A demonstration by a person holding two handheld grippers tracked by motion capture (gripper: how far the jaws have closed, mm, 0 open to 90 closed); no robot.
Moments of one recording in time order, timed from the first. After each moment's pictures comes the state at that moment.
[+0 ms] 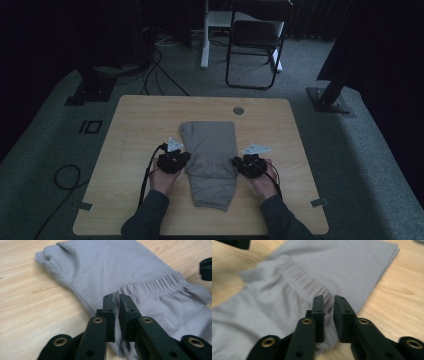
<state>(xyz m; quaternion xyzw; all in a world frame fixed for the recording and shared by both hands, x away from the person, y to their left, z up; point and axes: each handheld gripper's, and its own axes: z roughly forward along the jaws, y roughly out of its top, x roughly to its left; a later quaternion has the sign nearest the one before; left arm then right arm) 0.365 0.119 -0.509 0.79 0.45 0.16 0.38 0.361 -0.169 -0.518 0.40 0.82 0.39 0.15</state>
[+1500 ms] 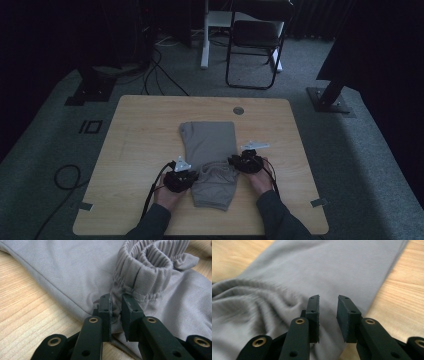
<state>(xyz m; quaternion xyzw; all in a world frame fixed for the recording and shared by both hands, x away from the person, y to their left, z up) 0.320 0.111 -0.548 0.82 0.39 0.11 0.39 0.387 -0.169 -0.542 0.43 0.80 0.41 0.10</state>
